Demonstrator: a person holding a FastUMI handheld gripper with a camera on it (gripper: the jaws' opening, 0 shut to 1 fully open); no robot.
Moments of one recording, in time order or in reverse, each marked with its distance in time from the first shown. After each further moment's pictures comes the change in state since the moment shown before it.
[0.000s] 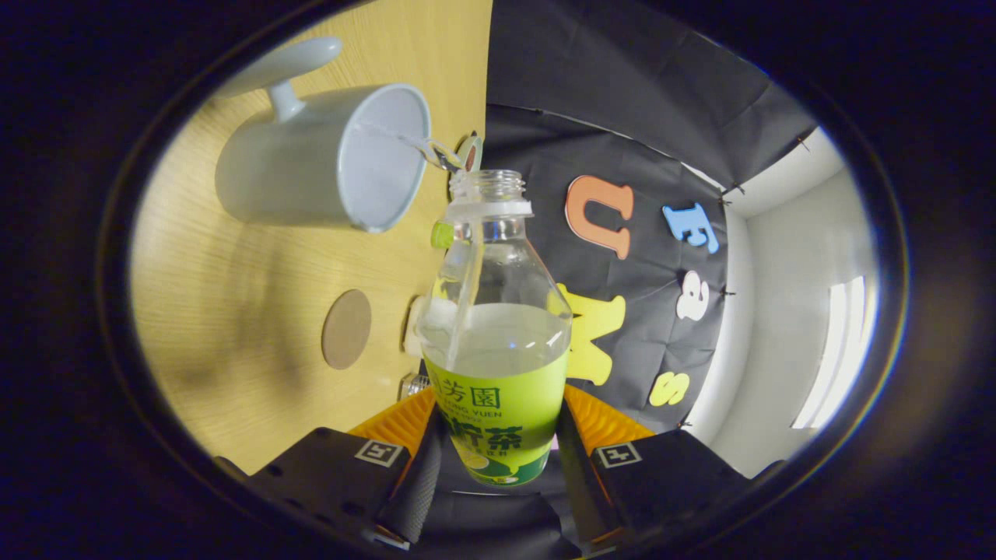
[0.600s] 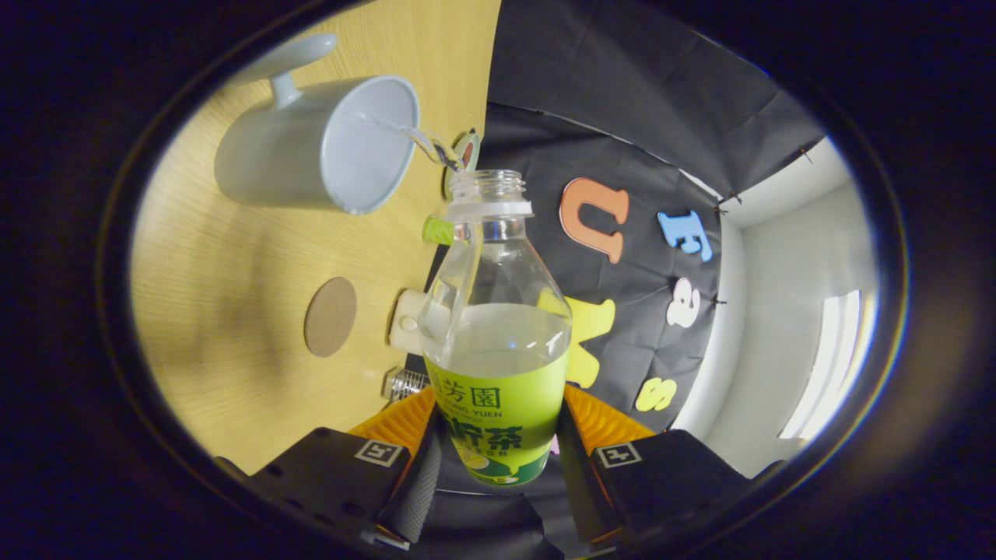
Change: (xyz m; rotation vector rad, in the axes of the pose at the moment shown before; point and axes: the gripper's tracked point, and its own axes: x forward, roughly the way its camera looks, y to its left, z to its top) arm 0.002 -0.018 -0.005 -0.041 -0.002 -0.034
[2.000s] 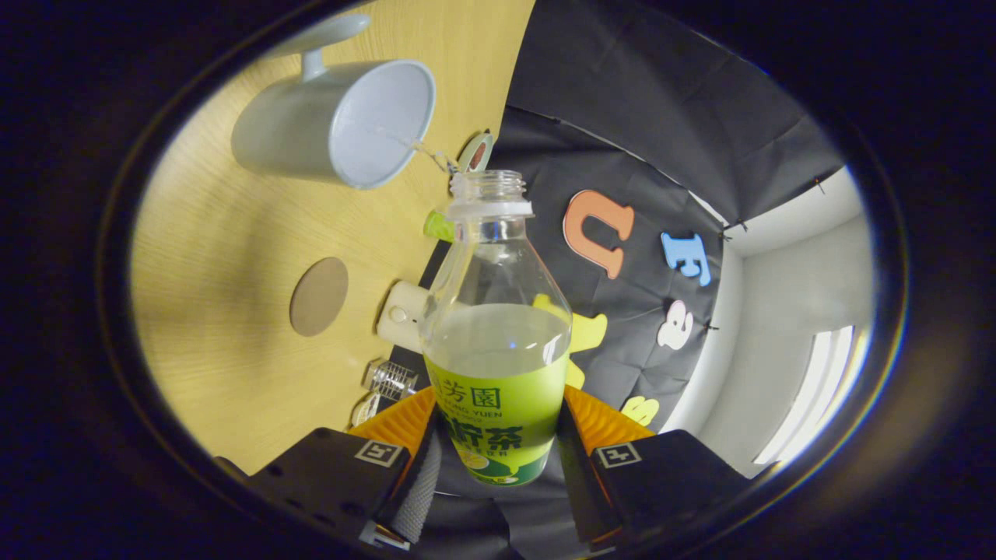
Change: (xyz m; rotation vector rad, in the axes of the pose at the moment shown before) arm 0.006 -0.018 0.001 -0.116 -0.027 -0.024
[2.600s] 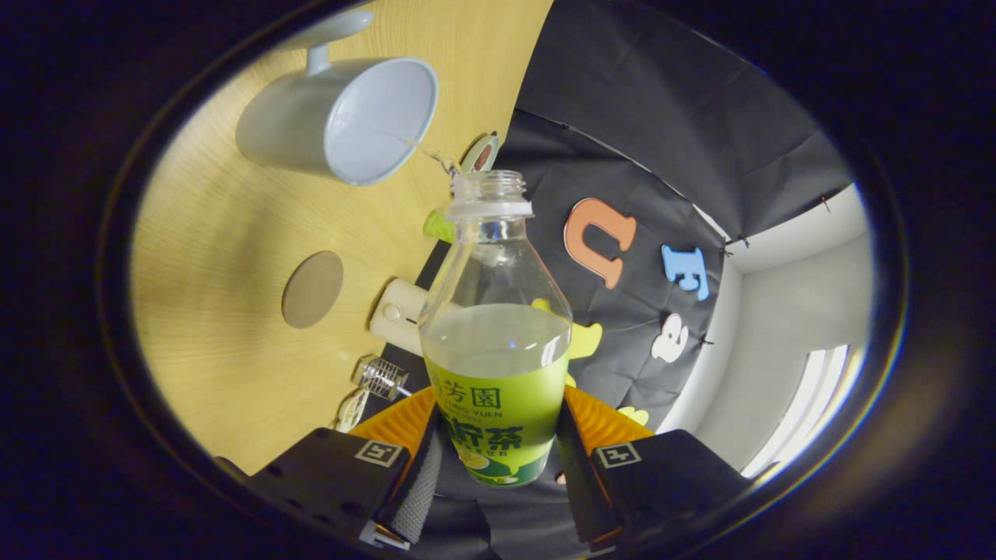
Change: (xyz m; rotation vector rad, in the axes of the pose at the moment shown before) arm 0.004 -0.012 0.004 -0.059 -0.016 -0.014
